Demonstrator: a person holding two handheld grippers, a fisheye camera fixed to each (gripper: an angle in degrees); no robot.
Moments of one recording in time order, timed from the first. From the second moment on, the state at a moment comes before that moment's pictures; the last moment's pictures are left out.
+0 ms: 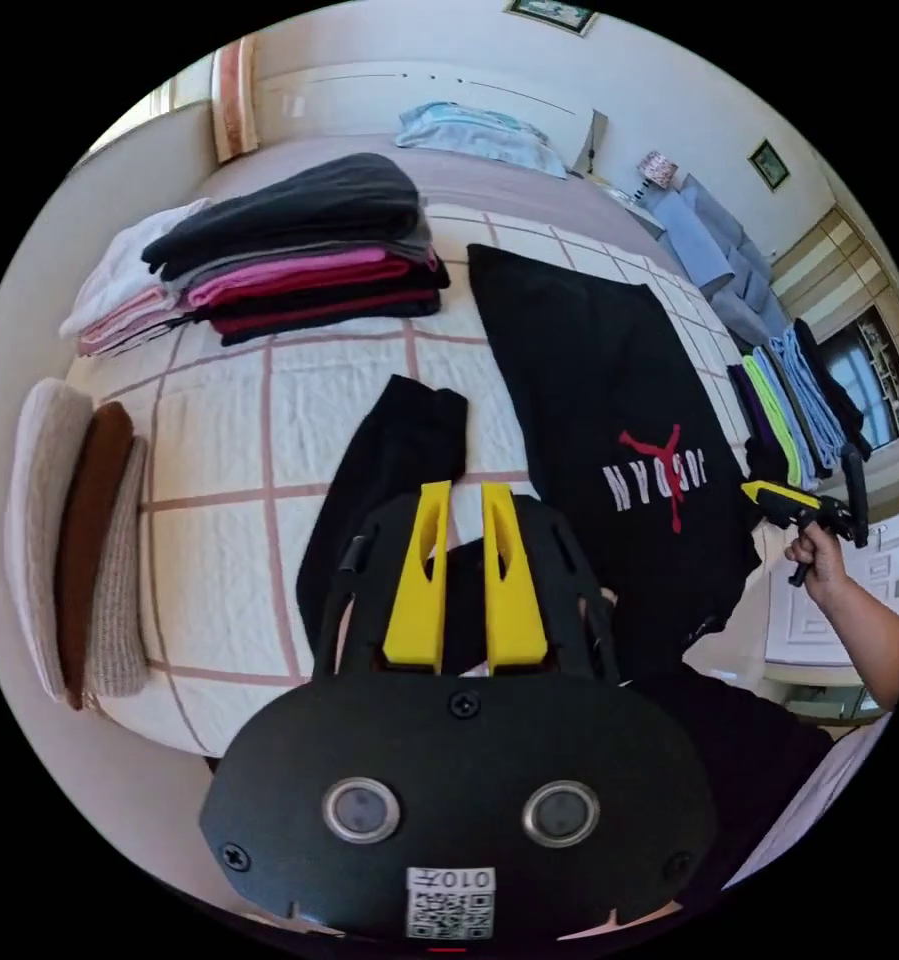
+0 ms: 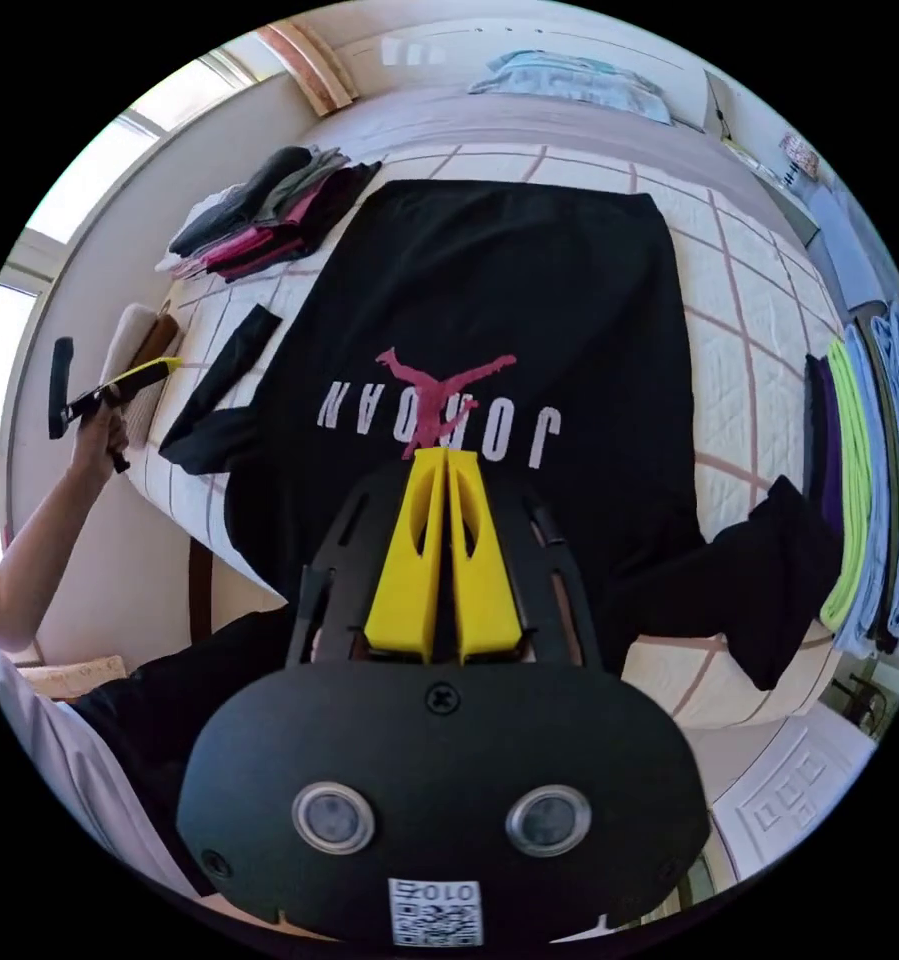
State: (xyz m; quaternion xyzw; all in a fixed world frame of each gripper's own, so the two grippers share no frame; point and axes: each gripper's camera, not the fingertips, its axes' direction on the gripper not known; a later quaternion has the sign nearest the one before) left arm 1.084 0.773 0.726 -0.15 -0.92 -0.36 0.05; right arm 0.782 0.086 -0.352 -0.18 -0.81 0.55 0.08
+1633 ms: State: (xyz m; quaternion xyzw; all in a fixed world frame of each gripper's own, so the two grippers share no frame) left arm 0.666 0.722 0.761 -0.45 -0.84 -0.29 0.11; right arm 0.752 0.152 -0.388 -0.12 -0.79 0.60 0.04
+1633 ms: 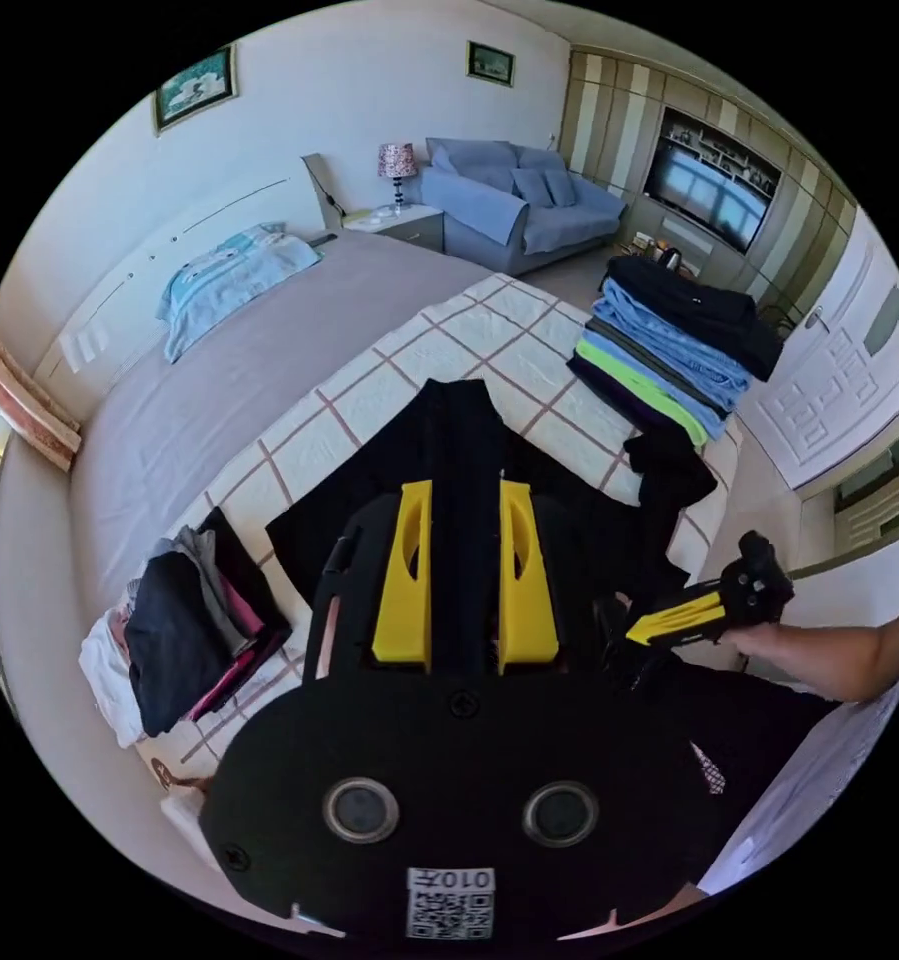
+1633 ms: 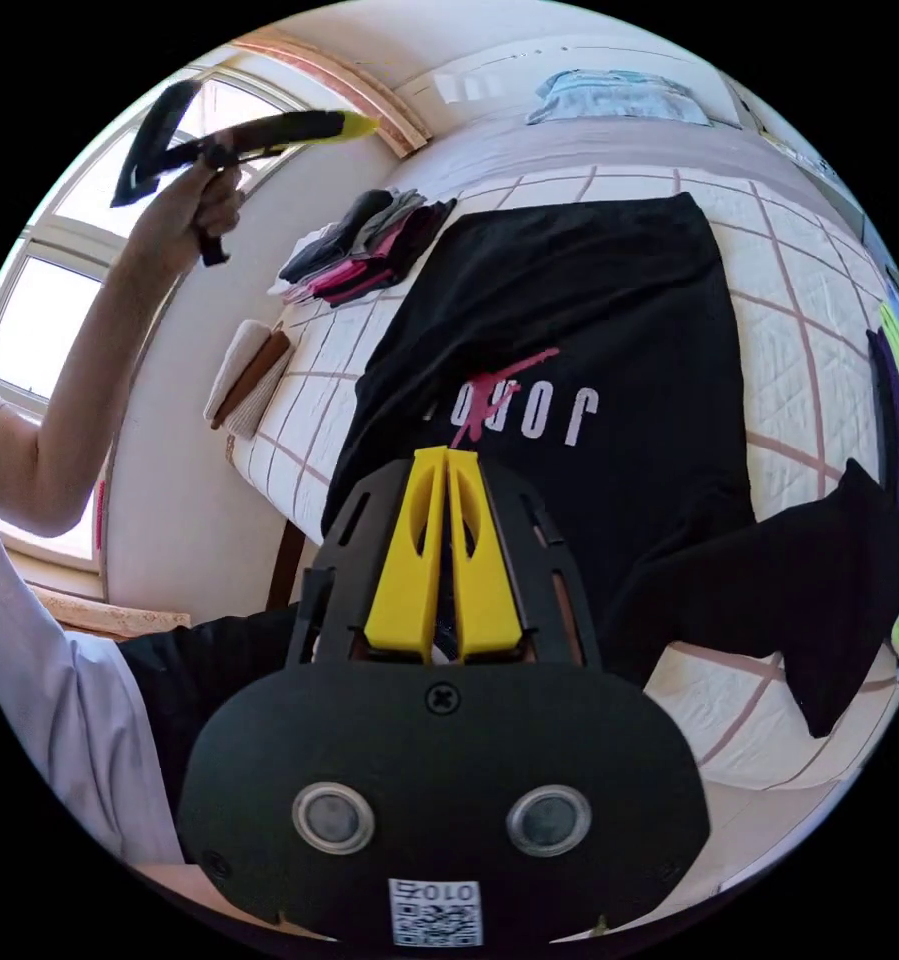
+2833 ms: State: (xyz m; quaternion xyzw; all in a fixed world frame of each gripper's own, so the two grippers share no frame) left arm 0.862 0.977 0.835 -0.08 -0.87 -0.48 -0.02; right arm 0.540 0.098 -0.218 -0.28 -0.76 0.58 -0.12
